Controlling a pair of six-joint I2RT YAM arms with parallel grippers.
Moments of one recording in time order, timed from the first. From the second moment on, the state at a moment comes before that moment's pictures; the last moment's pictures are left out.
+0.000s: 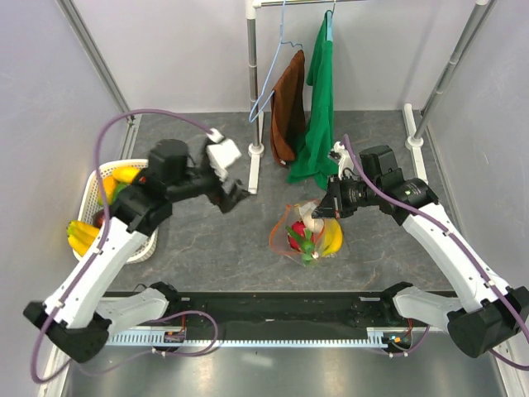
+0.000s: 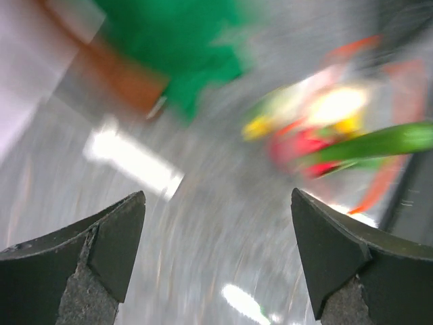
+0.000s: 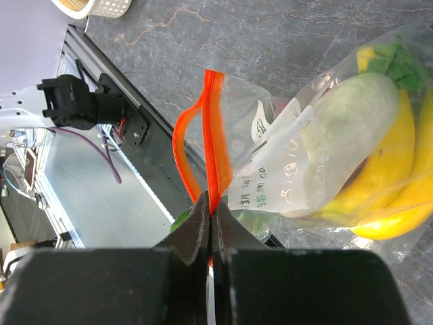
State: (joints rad) left arm -0.72 1.07 1.31 -0.62 0.33 0.36; right arm 0.42 1.13 1.14 -0.79 -0.63 0.31
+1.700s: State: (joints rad) left arm 0.55 1.59 1.12 -0.67 -0.08 1.05; right arm 0.42 1.14 1.14 -0.79 -0.64 0.30
